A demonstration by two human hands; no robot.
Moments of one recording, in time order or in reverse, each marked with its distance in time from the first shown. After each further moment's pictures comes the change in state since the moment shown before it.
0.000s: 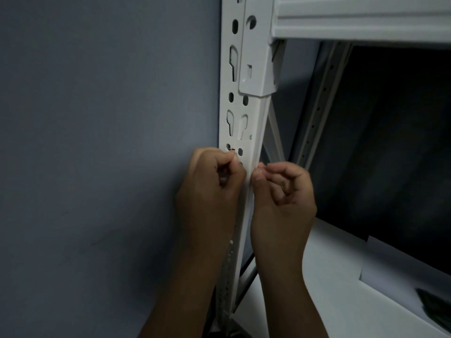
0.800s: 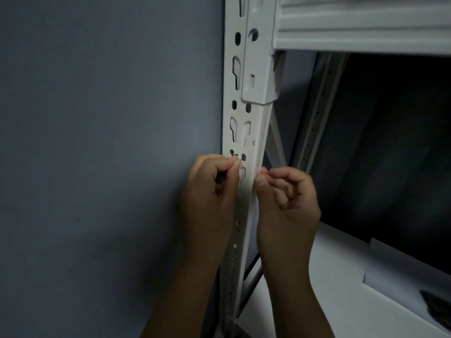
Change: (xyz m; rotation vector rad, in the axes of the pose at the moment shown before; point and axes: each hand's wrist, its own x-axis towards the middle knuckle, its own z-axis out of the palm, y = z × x) left_hand 0.003 -0.007 -0.005 -0.090 -0.043 0.044; right_hand -0.002 -0.002 -0.002 -0.010 0.001 0.013
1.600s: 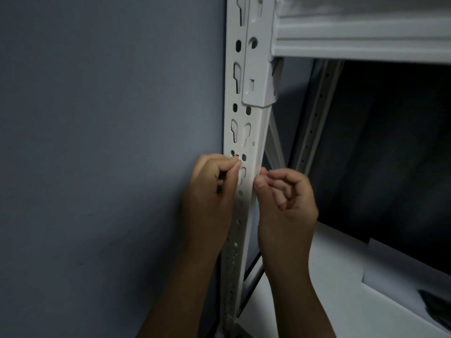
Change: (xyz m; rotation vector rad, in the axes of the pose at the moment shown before) left_hand 0.002 0.000 -0.004 0.007 -0.065 0.012; right_hand -0.002 -0.002 -0.003 0.023 -0.002 0.052
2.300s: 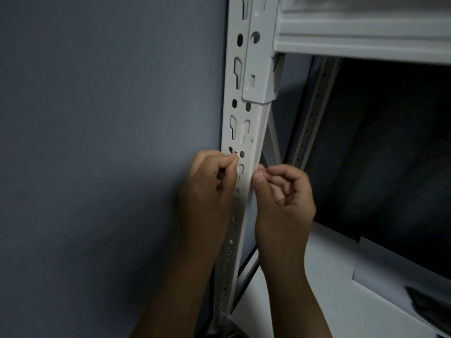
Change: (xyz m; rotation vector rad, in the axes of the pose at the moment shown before) left_hand -0.001 0.000 0.001 0.085 0.047 0.020; right_hand 0.002 -0.002 0.004 0.023 0.020 -0.003
